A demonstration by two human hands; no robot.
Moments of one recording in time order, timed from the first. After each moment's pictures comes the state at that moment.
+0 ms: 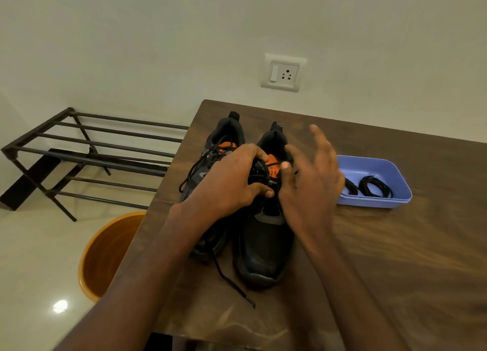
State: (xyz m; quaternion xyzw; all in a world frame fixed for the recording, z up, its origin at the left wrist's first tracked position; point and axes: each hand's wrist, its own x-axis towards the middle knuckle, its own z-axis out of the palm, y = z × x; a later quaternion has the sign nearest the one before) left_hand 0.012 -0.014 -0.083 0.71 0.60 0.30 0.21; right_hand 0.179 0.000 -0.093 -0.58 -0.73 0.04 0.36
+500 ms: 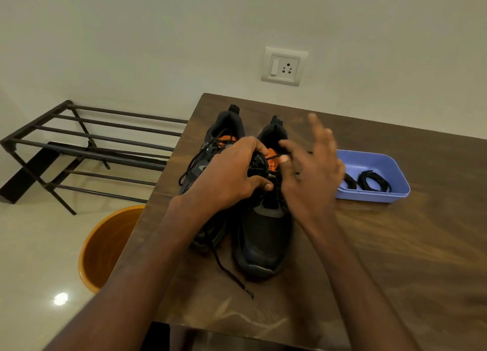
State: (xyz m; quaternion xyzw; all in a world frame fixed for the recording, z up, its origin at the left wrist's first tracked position) left_hand 0.014 -0.016 -0.079 0.70 0.61 0.29 0.22; right_hand 0.185 0.005 -0.088 -0.56 -0.75 0.05 0.36
